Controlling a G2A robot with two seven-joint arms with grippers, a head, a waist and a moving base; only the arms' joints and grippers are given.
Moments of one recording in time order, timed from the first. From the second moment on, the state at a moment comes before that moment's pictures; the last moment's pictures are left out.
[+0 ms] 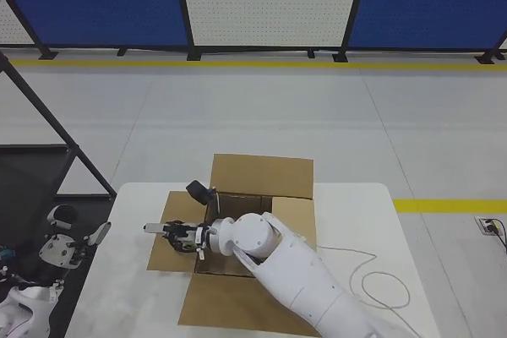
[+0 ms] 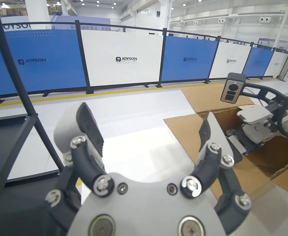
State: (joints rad) left arm 1.28 -0.98 -1.79 -1.48 0.99 -0.62 0.31; right arm -0.27 -1.78 0.63 -0.66 0.23 -0.06 0.68
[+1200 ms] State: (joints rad) left arm 1.27 -0.99 -1.77 -1.47 1.01 -0.65 0.31; right arm -0.22 -1.84 0.73 -0.52 0.24 -0.25 0.76
